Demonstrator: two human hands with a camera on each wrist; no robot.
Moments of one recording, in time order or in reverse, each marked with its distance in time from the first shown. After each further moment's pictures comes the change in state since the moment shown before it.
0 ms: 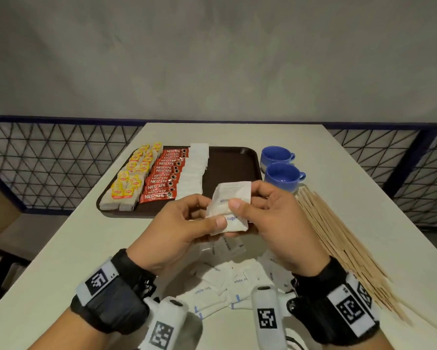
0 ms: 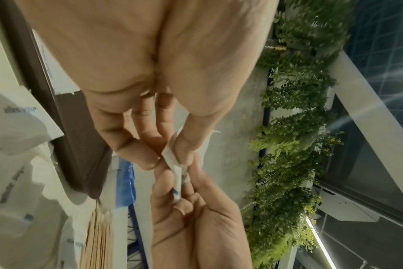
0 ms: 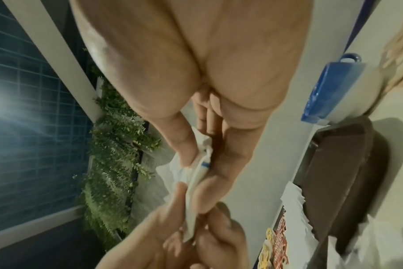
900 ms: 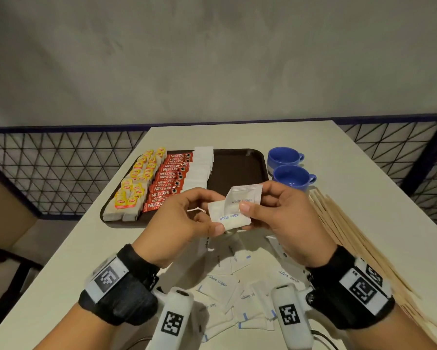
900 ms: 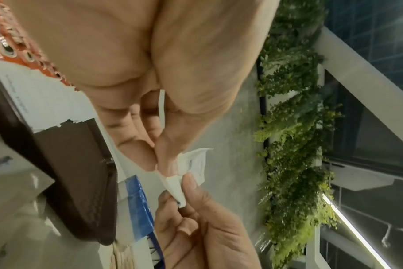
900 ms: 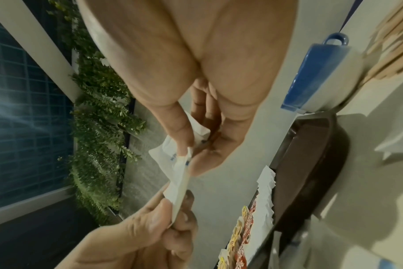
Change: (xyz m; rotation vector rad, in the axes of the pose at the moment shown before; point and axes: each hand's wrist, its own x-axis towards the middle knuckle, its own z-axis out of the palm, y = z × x) left_hand 0.030 0.007 -0.015 0.241 0.042 0.078; right_hand 0.035 0.016 -0.024 0.005 0.018 0.030
